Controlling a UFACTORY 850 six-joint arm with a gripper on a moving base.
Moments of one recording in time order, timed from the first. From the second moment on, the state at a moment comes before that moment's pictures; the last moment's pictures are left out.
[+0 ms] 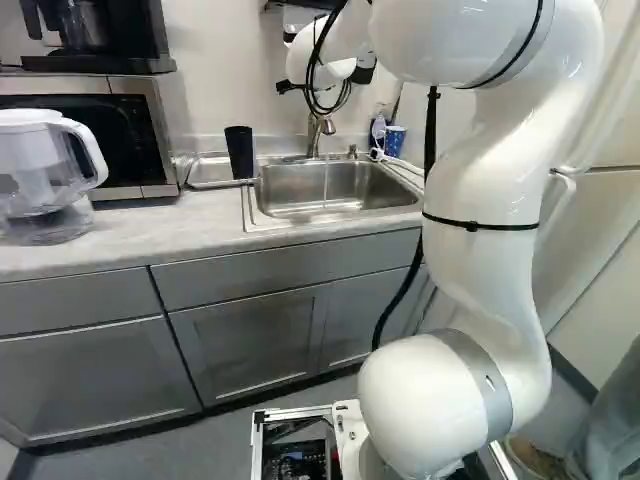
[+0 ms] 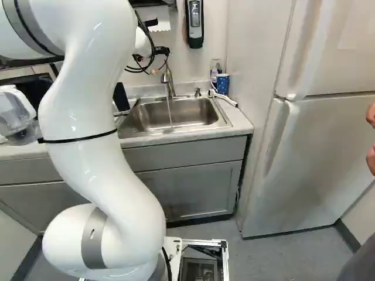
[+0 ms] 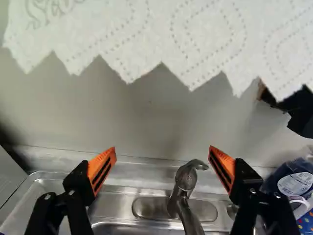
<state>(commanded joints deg) 8.8 -19.2 -85.5 -4.8 9.6 -1.7</state>
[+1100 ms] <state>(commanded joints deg) 8.8 -19.2 -85.5 -4.8 8.5 -1.7</state>
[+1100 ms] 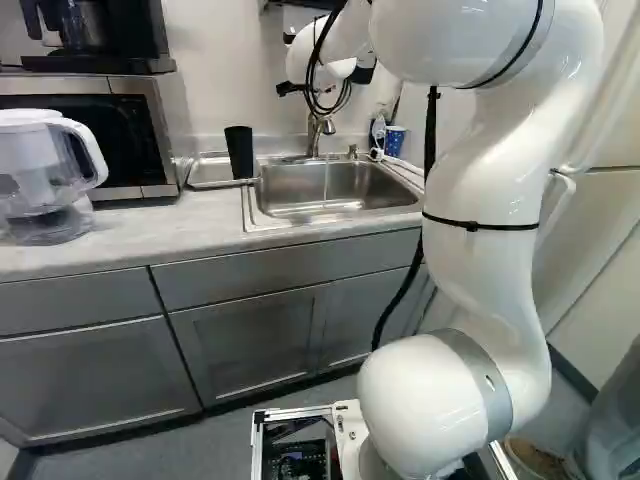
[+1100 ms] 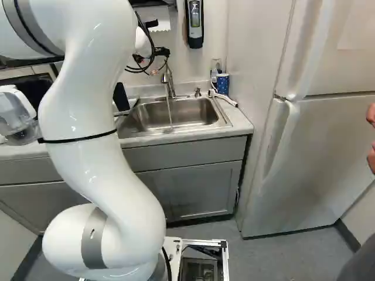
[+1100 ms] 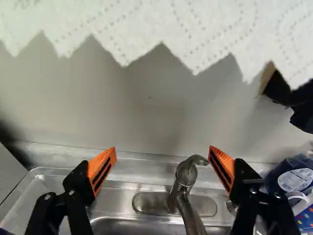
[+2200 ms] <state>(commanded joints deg) 9.2 -17.9 -84.1 -4.8 2.7 -1.7</state>
